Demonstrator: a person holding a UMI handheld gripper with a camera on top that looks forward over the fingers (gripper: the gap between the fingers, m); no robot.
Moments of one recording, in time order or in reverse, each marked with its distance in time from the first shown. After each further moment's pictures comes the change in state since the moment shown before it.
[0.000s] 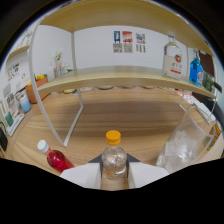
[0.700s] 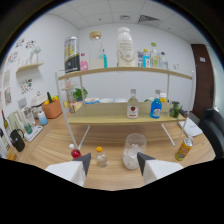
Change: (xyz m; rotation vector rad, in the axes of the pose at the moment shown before) arm 0.048 -0.060 -0.176 0.160 -0.077 -0.015
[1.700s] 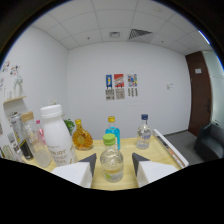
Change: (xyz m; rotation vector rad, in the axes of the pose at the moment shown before) arm 0.142 -0.277 0.076 0.224 0.055 0.028
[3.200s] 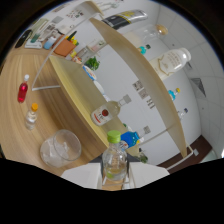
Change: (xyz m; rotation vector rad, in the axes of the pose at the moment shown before) arm 0.009 0.209 -0.045 -0.165 0.065 -1.024
